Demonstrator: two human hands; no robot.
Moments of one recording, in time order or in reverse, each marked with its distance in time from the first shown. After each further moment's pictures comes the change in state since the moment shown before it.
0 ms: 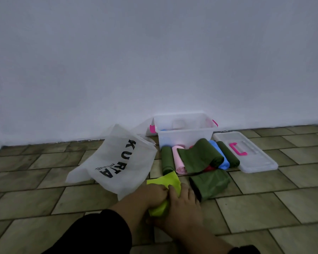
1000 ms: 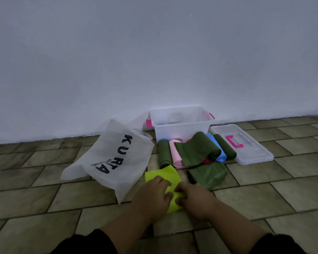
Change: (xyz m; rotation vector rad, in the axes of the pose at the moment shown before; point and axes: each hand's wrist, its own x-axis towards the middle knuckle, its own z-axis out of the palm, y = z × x) left_hand -0.019 -0.005 0.041 -0.050 0.501 0.260; right_hand 0.015 0.044 -0.039 0.111 -0.247 -0.130
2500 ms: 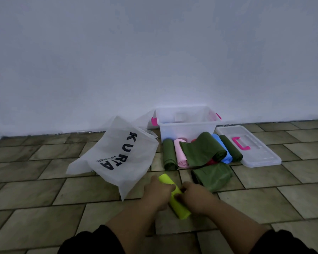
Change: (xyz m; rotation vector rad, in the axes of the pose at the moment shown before) left_hand 0.019 0.024 -0.013 -0.761 -0.032 -0.809; right_hand 0.015 -0.009 0.004 0.088 -0.030 0.109
